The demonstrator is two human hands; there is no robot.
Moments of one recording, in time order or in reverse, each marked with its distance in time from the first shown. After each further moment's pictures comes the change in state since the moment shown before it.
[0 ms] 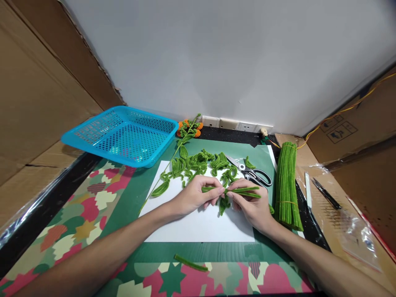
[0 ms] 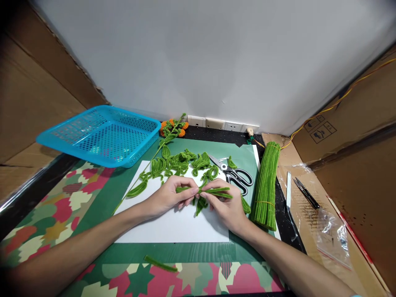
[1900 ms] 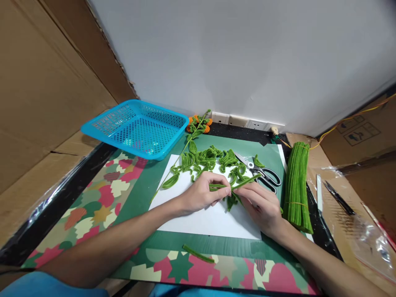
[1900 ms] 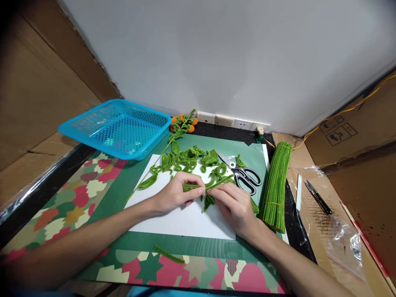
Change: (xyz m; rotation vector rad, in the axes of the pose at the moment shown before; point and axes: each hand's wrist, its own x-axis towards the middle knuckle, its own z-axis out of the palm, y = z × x) left_hand -0.011 0.001 0.005 0.041 0.047 0.073; right_hand -0.005 0.002 -0.014 -0.658 -0.143 -0.703
